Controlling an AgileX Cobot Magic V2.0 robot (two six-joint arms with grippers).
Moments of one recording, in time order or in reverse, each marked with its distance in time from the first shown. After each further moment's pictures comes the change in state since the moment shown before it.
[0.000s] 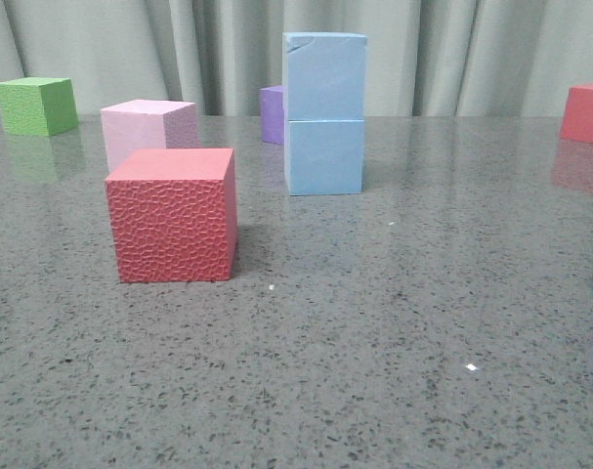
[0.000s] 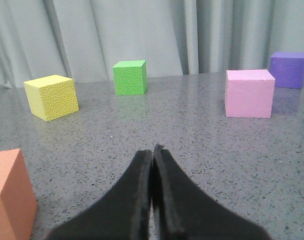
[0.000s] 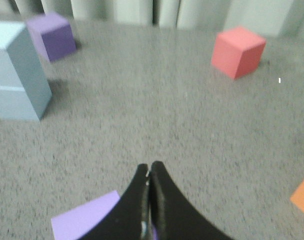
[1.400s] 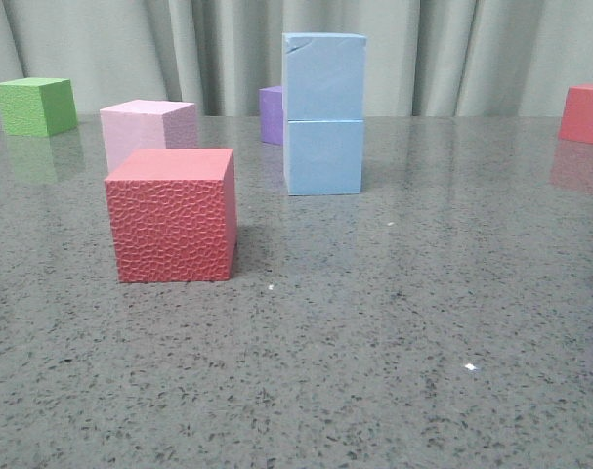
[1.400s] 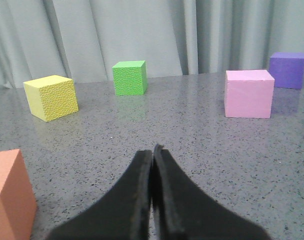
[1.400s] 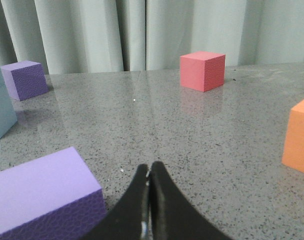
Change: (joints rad) left arm 0.000 0.000 0.000 0.000 -0.002 0.000; right arm -0.165 -0.475 0.617 0.067 -0.464 0.000
